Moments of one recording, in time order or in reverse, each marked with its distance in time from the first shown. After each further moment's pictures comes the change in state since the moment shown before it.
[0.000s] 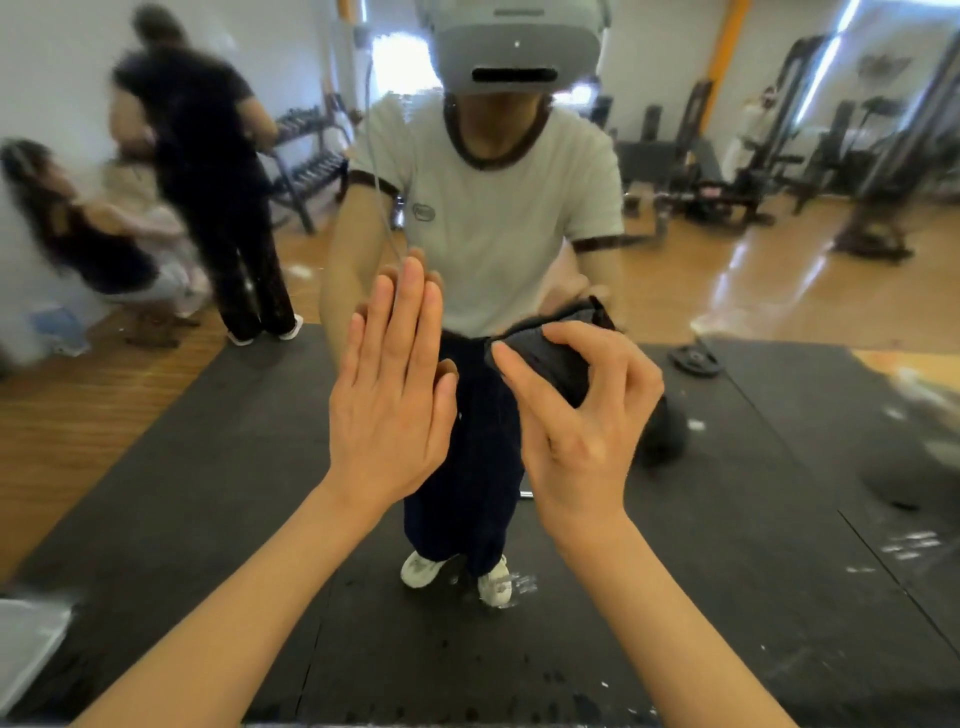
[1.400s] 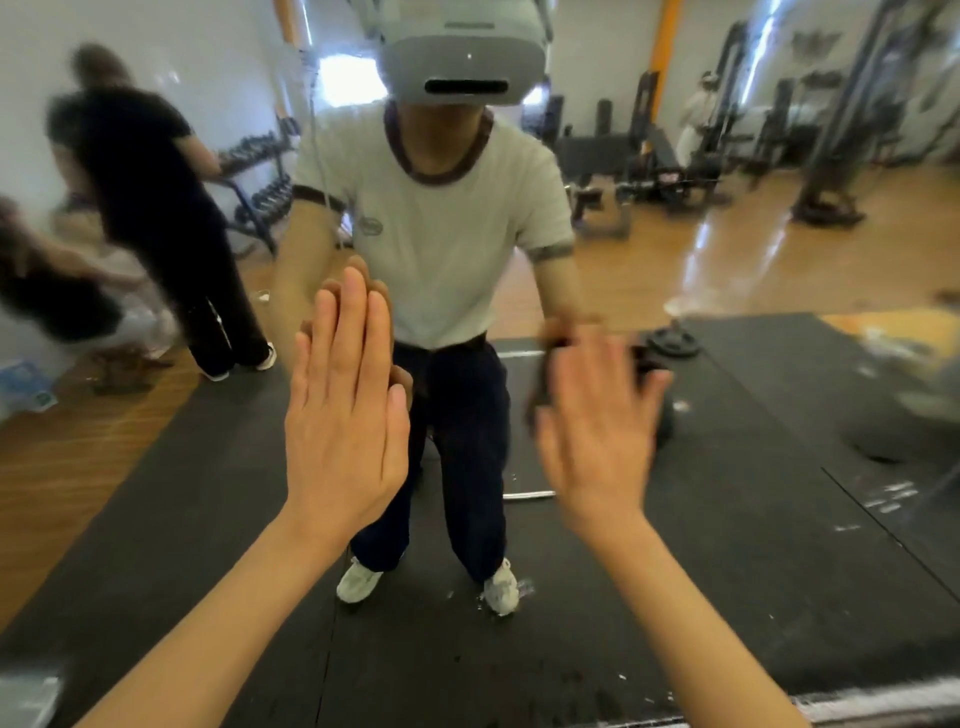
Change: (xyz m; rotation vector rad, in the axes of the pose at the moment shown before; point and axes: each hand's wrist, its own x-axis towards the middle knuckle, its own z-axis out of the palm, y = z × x) left_hand 0.002 0.002 -0.011 -0.075 -0.057 -0.033; right_hand -0.044 0.051 -0.007 -0.312 -0.128 -0.042
